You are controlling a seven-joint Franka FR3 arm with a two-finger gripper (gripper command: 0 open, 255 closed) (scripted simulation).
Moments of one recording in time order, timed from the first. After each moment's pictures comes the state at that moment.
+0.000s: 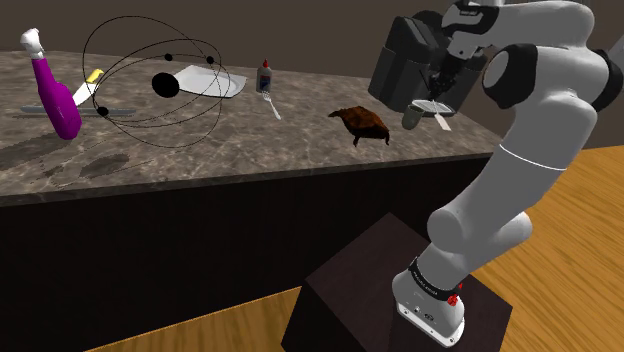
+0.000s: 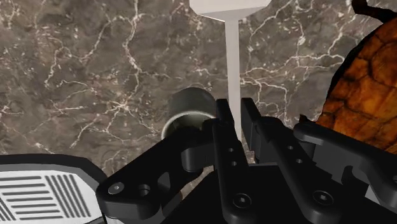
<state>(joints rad) -0.51 0.12 -0.43 -1.54 0.09 1.71 -0.56</state>
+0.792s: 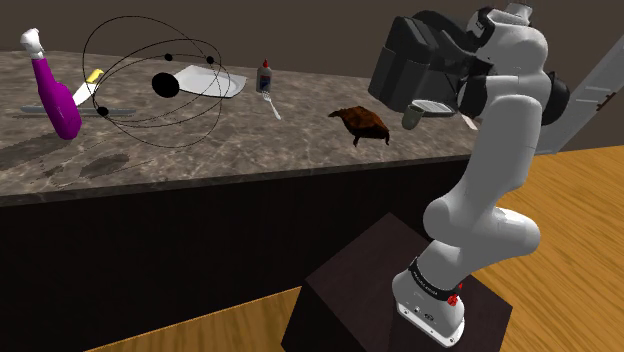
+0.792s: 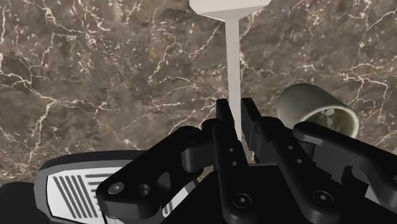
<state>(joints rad) -0.82 0.55 -0.48 -0.95 0.30 1.49 -0.83</state>
